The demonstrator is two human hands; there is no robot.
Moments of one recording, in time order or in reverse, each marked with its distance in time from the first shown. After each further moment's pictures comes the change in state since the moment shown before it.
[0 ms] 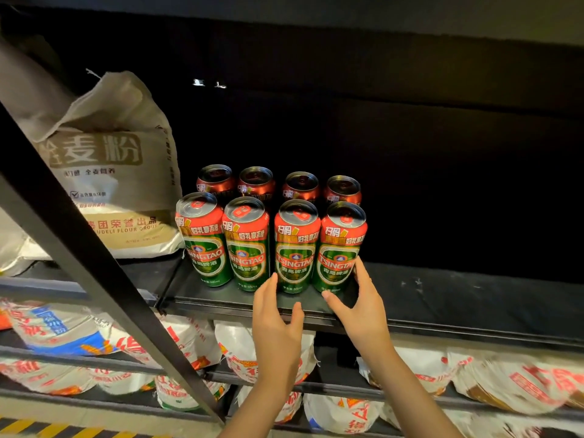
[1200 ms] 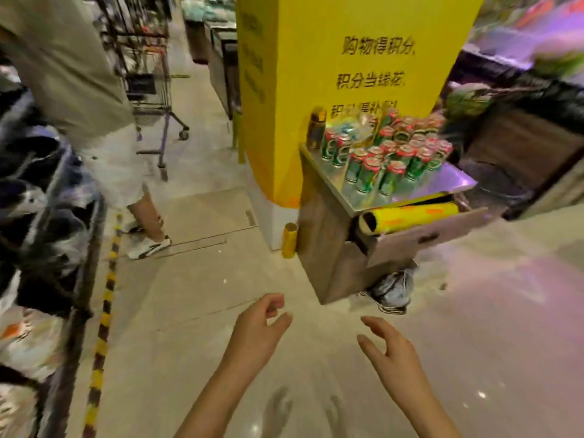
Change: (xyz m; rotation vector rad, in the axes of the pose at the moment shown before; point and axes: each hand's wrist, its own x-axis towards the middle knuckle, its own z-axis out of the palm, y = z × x) left_hand -0.670 0.149 -0.146 0.023 -2.288 0.577; right_hand -0.903 0.000 -0.039 -0.005 1.539 1.259
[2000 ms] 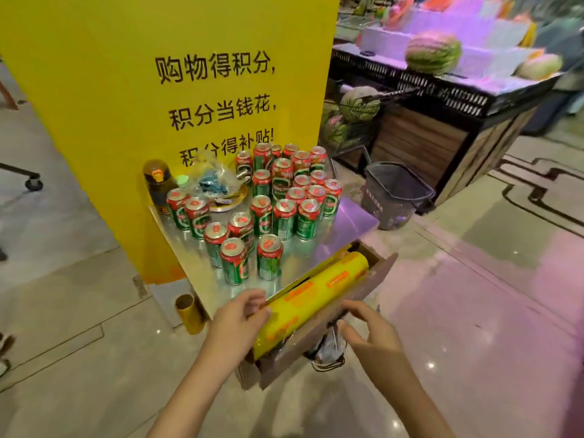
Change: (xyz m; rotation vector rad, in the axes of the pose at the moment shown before) left_hand 0.368 0.197 0.268 0.079 -0.244 0.169; right_hand 0.354 0.091 -0.244 0.163 0.229 0.073
